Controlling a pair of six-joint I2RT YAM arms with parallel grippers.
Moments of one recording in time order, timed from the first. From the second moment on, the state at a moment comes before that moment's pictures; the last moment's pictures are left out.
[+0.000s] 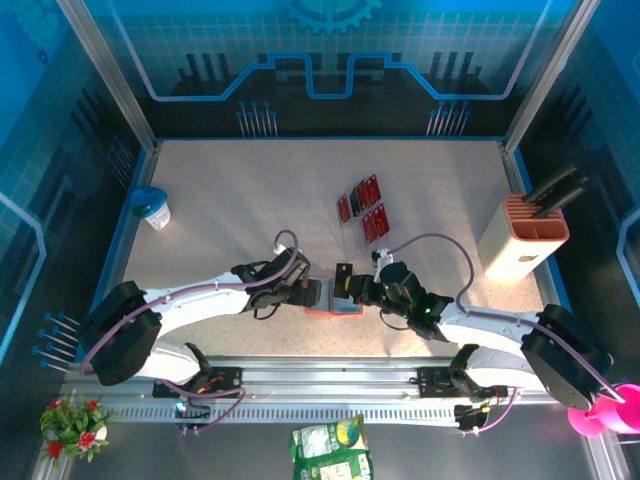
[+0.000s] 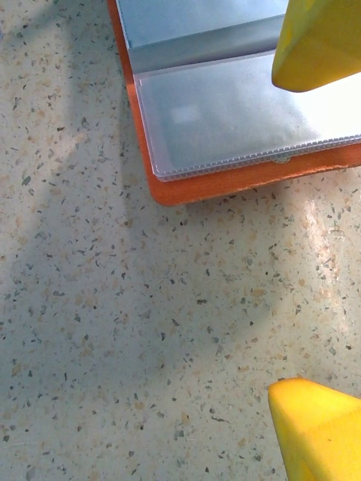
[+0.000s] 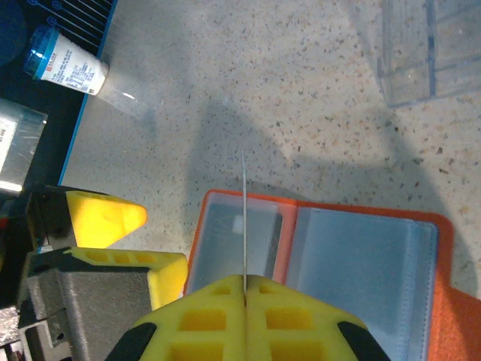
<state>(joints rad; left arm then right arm) -0.80 1.39 0.70 -0.39 -0.17 -0.66 0.83 1.19 0.34 0.33 0.00 0.90</state>
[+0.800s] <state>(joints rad) -0.81 1.40 0.65 -0.36 -0.18 -0.66 0.86 1.22 0.29 0.42 0.08 0.93</state>
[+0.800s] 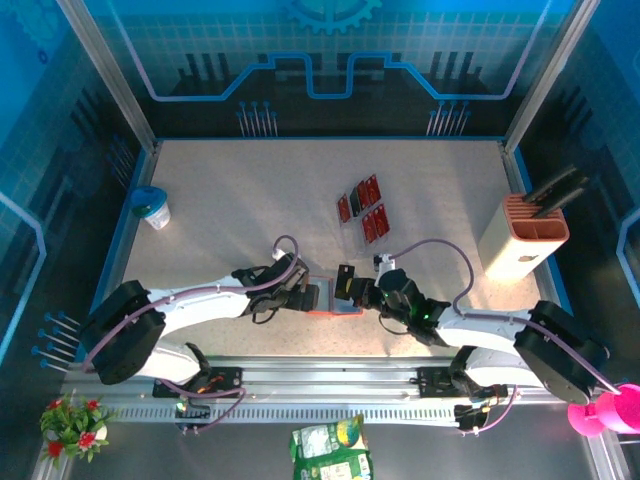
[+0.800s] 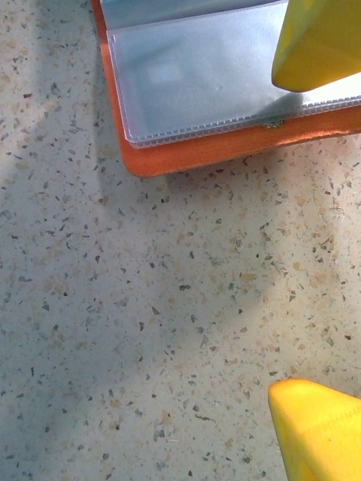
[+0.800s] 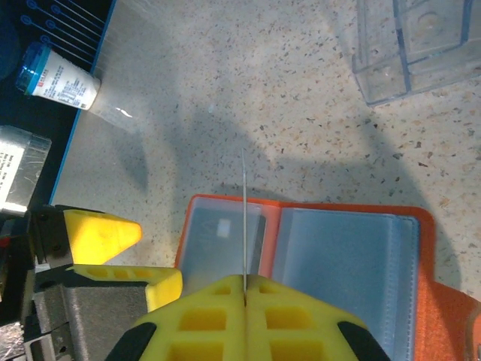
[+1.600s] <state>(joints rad) -0.82 1.43 0.64 -0.36 -0.20 -0.67 0.86 1.37 0.28 0.59 0.04 0.94</state>
